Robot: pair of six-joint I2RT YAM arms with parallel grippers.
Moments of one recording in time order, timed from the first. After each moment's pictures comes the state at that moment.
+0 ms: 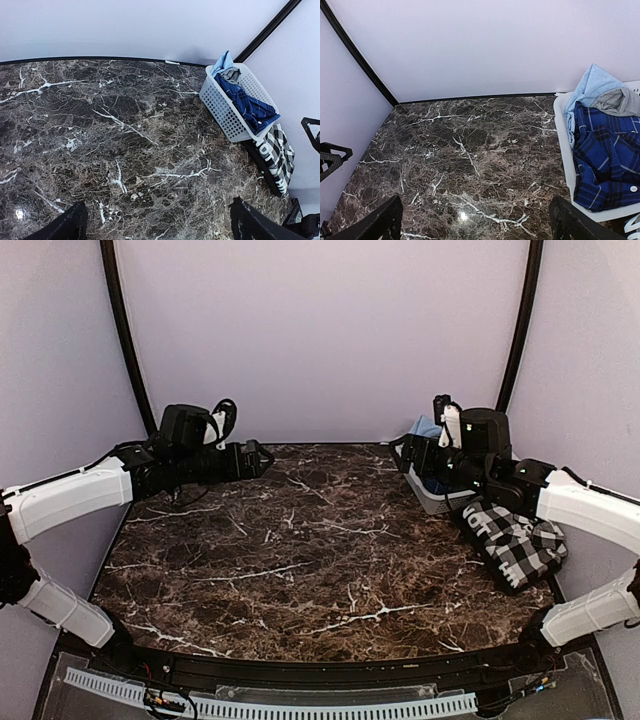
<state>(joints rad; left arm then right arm) -0.60 1.37 1.11 -0.23 0.02 -0.50 0.69 1.23 0.98 -0.09 0.18 0.43</state>
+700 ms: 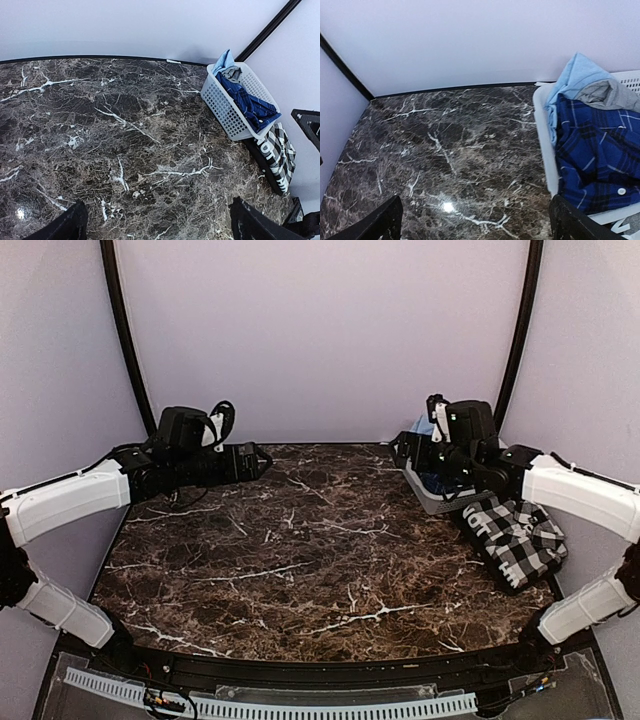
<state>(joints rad) -0.60 1.35 1.08 -0.23 0.02 -0.50 0.65 1.33 1.07 -0.17 0.20 0.42</state>
